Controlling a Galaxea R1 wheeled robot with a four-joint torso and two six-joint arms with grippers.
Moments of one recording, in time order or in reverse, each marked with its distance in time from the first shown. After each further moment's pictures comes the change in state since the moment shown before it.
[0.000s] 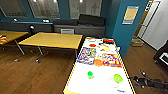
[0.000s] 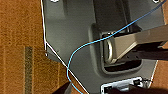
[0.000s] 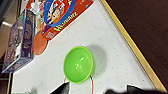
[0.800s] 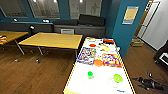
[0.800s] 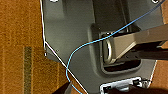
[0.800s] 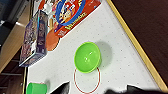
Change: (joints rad) left arm 0.002 0.000 0.003 0.000 -0.002 0.000; right arm 0.015 -0.166 0.230 0.000 0.057 -0.007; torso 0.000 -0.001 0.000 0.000
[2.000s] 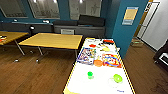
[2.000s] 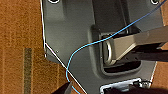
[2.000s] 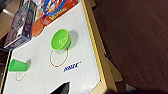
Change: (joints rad) left arm 0.001 0.000 0.000 0.000 -0.008 0.000; right arm -0.199 -0.351 0.279 -0.002 0.106 -0.195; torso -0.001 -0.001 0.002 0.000
